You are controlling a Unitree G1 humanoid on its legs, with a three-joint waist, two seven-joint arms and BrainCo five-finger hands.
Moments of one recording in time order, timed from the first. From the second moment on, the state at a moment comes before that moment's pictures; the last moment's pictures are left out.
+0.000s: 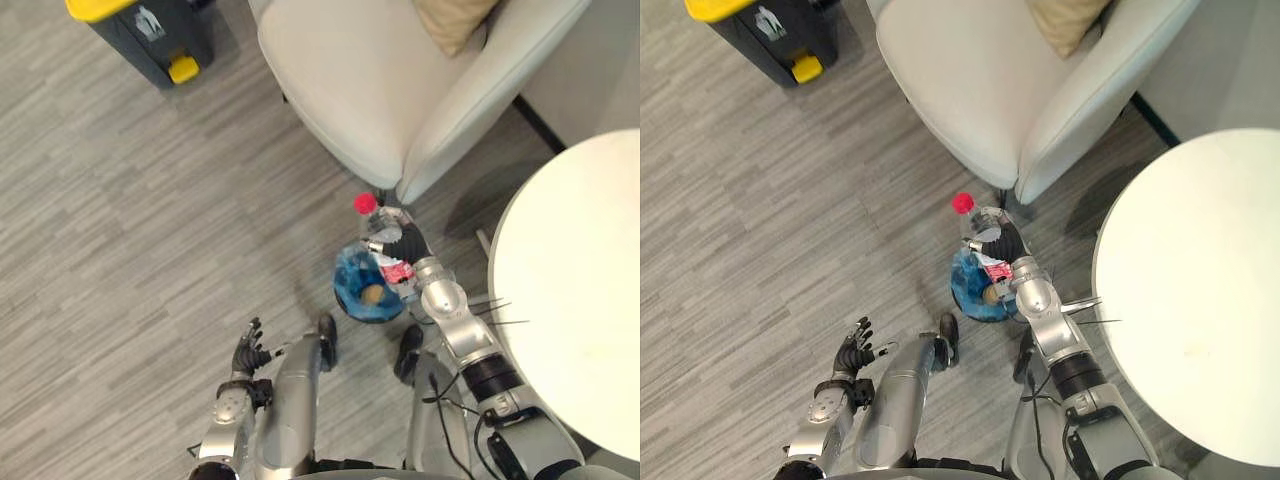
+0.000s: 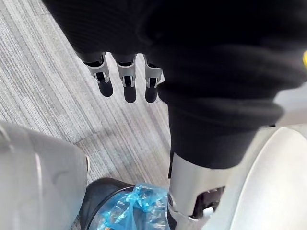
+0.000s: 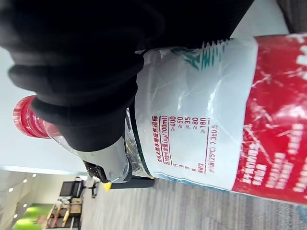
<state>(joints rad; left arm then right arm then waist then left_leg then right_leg) 0.00 0.04 -0.01 0.50 -0.17 -0.13 0.11 -0.50 -0.25 0.23 0.36 -0.17 -0.15 -0.13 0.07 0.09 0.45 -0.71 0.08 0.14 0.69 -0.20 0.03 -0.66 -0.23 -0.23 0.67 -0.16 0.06</state>
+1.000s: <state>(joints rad) -0.31 0.04 0.10 0.28 -0.25 -0.16 0.22 -0.73 -0.29 0.21 0.27 -0.21 -0.11 -0.26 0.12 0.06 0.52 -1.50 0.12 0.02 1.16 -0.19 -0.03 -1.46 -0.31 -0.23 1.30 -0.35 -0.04</state>
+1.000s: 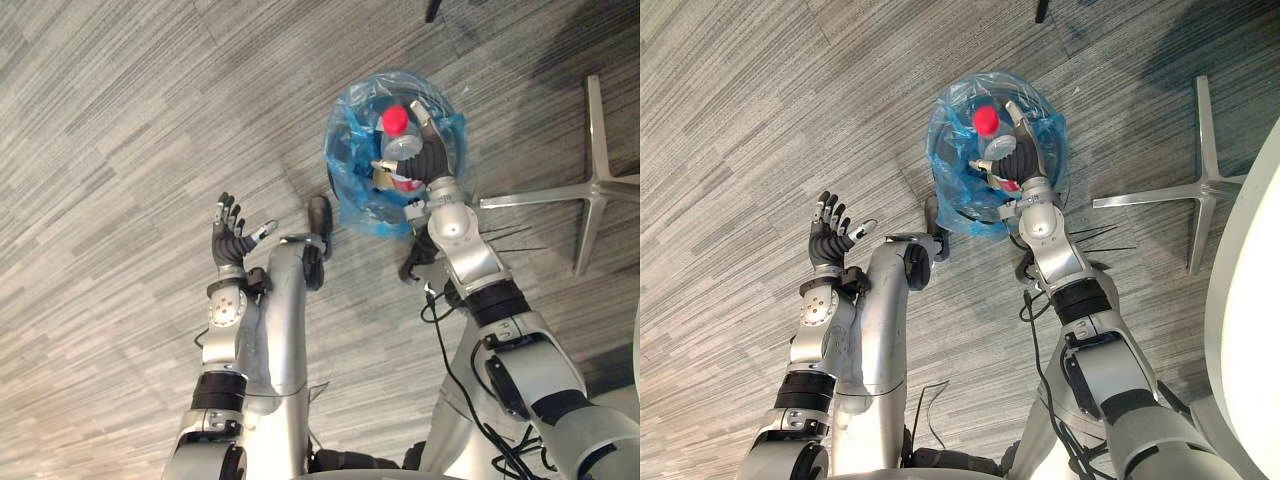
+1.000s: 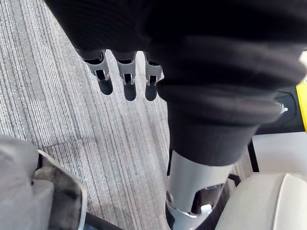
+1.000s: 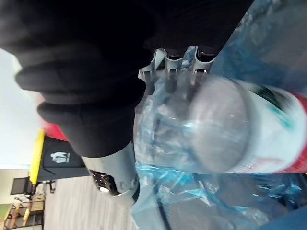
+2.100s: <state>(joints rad) -0.27 0.08 0.08 0.35 -0.22 -0.22 0.19 -0.74 -0.39 0.53 0.66 -0.72 -0.10 -0.10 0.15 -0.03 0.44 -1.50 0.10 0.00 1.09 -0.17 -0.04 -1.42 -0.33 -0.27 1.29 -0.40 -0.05</state>
